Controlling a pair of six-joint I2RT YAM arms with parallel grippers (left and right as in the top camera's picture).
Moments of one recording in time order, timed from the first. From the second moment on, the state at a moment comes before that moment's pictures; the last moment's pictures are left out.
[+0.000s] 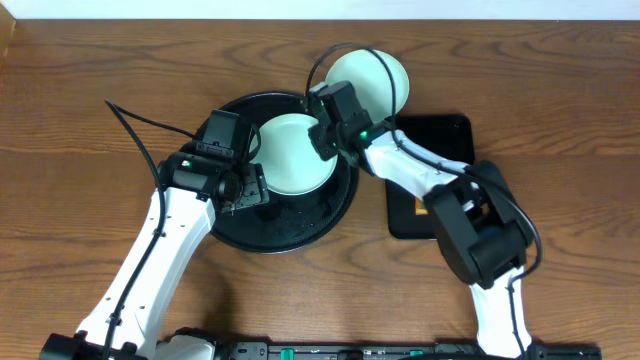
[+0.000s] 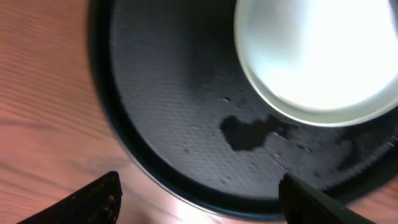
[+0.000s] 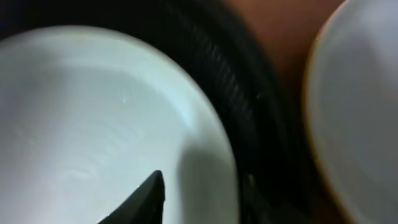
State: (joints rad) left arm -0.24 1.38 1.09 -1.00 -0.14 -0.46; right arm 0.59 2.20 1.48 -0.17 -0.05 0.00
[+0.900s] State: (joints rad) left arm -0.09 1.38 1.09 -1.00 -0.21 -0.46; right arm 0.64 2.04 1.48 -0.17 0.01 -0.13
